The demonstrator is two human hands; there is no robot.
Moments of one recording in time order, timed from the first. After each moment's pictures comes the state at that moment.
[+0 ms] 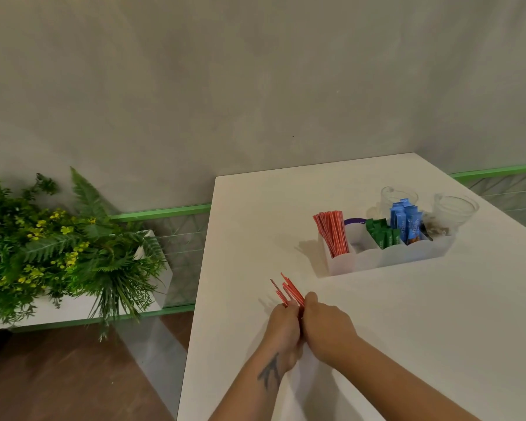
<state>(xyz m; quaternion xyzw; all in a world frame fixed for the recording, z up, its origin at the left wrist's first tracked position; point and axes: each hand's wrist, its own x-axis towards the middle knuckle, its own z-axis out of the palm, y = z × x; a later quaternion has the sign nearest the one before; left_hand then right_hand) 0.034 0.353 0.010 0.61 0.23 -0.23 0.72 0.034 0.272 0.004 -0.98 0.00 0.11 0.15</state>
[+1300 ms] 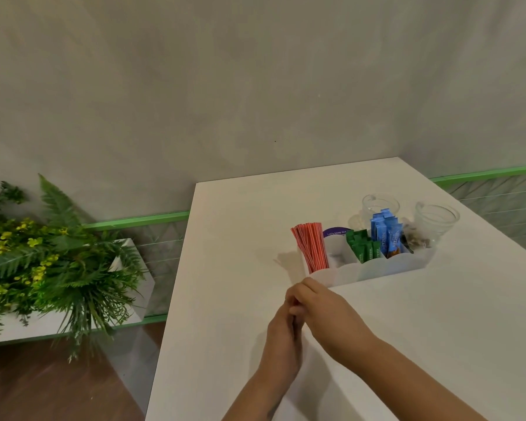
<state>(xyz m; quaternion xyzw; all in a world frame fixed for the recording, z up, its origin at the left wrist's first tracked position) 0.050 0.314 -0.015 0.81 -0.06 0.04 0.58 0.049 0.214 0.048 -0.95 -0.17 -0.02 0.26</state>
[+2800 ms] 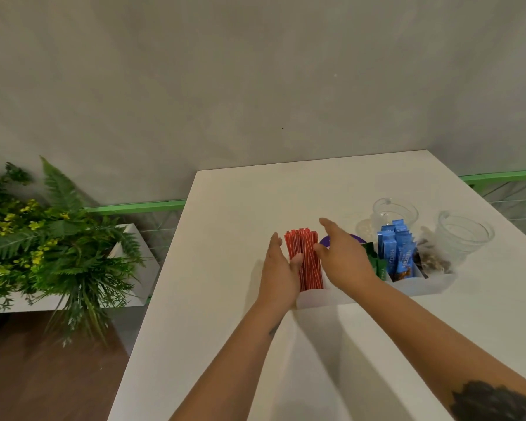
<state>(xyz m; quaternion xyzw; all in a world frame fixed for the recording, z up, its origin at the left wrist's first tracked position) 0.171 0.266 0.019 0.86 0.04 0.00 0.51 0.182 0.146 0.049 -0.93 0.01 -0.03 0.36</state>
